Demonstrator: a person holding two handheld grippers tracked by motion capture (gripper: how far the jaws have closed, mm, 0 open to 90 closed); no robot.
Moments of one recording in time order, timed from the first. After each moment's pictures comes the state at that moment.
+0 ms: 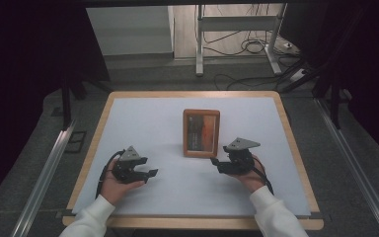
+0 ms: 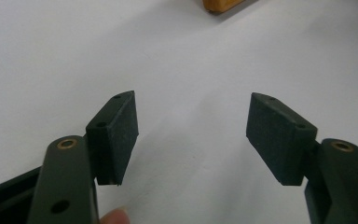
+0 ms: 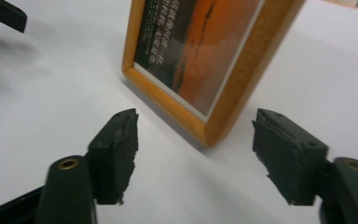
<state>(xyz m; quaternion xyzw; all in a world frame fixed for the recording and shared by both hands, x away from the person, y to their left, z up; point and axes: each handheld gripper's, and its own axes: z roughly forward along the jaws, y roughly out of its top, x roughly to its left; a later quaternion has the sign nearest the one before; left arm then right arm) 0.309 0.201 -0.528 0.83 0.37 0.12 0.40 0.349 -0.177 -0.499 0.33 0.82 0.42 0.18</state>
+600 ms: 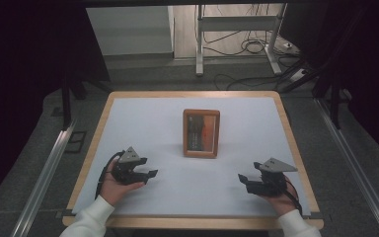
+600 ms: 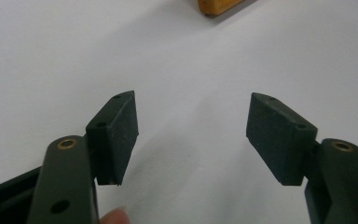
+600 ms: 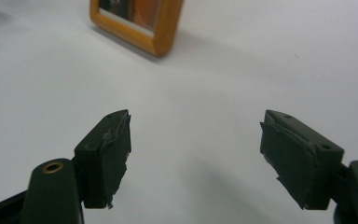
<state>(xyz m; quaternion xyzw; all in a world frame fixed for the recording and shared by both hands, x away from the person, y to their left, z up) 0.305 0.199 -0.525 0.83 0.37 0.13 0.39 0.292 -0.264 -0.509 0.38 0.80 0.42 0.21</state>
